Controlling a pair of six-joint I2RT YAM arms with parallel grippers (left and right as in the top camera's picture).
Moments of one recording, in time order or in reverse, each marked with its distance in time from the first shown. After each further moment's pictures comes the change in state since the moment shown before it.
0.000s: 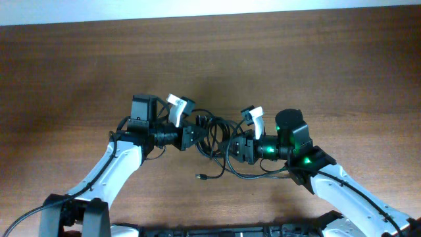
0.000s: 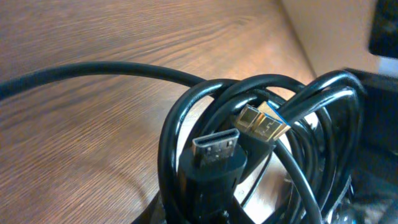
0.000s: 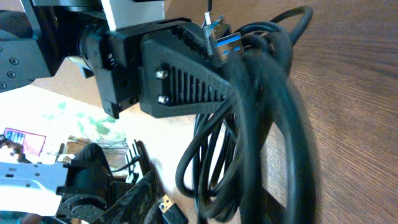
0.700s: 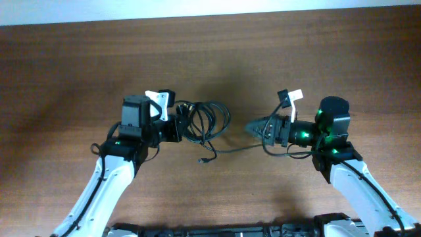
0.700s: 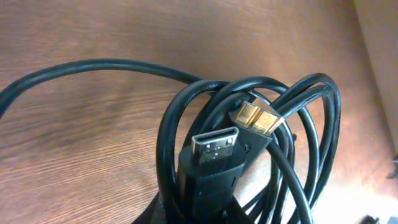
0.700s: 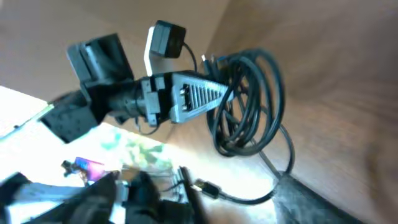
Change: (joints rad) left arm -0.001 -0.197 0.000 -0.064 -0.417 -0.292; right arm -0.365 0.000 0.000 0.130 -0.391 0.148
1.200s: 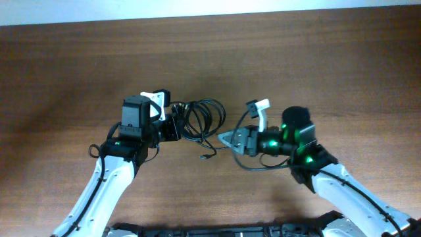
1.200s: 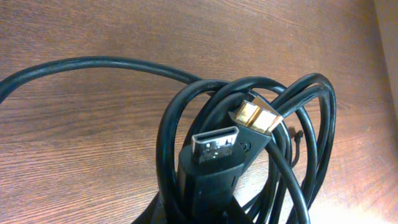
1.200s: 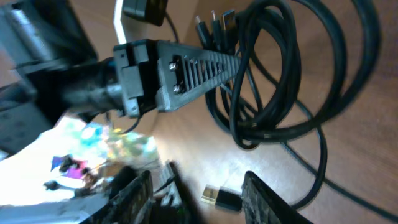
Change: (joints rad) left arm 0.000 -0.003 0.000 -0.014 -0.071 -0.068; right arm 0.355 0.000 0.000 0.013 0.390 0.090
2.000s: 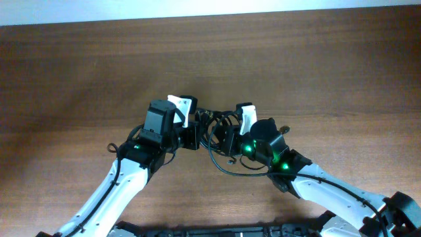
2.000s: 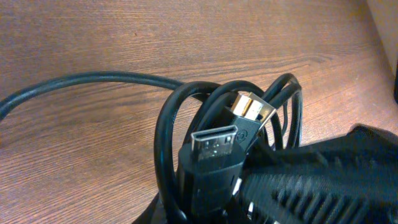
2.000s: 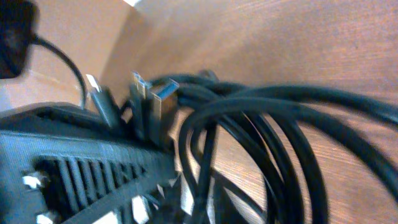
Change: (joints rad) left arm -0.199 0.000 0.000 0.035 -0.035 0.051; right arm 0.223 0.125 -0.001 0.087 0.590 -0.027
